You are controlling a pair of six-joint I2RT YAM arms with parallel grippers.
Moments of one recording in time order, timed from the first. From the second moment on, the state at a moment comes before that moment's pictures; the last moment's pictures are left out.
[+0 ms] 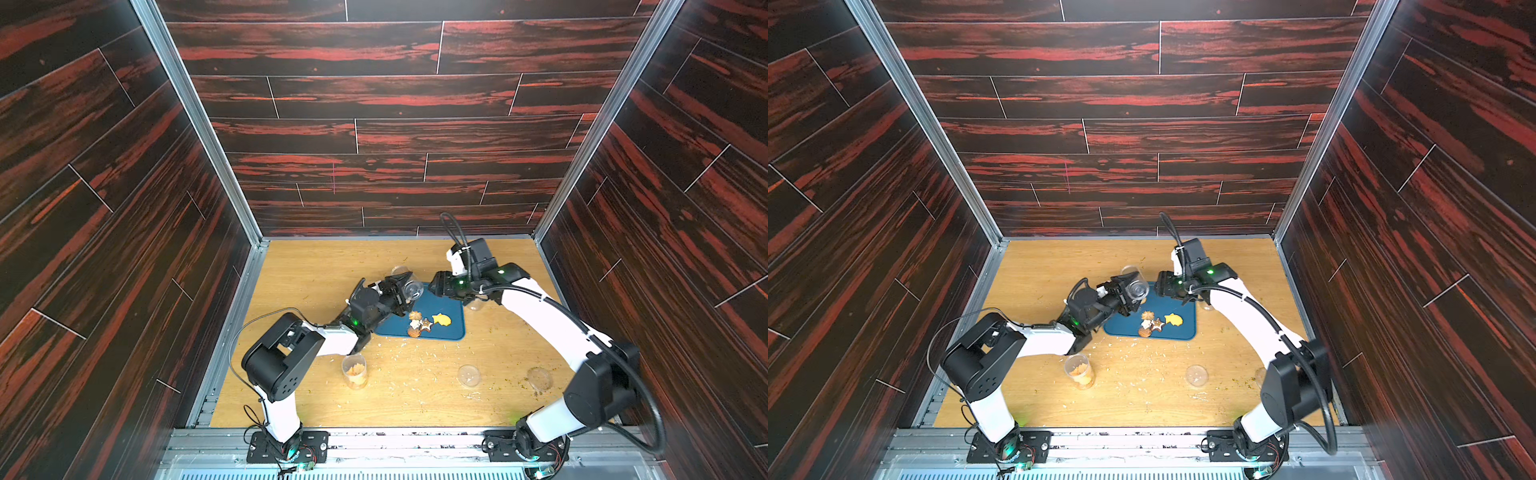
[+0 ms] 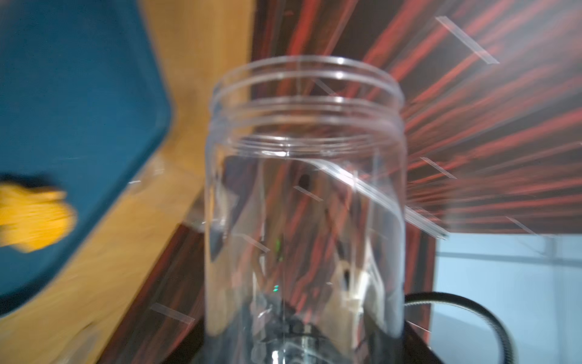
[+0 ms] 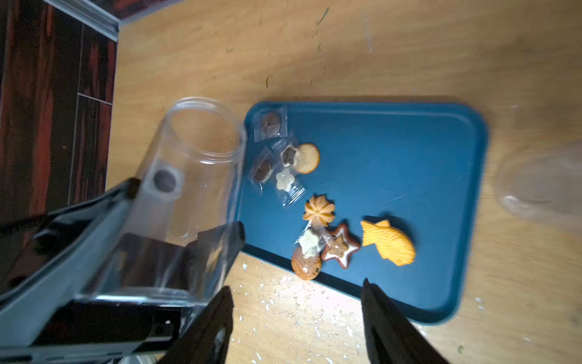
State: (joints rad) left arm -0.68 1.81 0.81 1.04 0.11 -2.08; right arm 0.48 1.54 1.37 -0.73 -0.19 0.49
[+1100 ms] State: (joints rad) left arm -0.73 1.67 0.76 0.84 0.20 -2.08; right arm 0.47 1.47 1.31 -0.74 -0.17 0.46
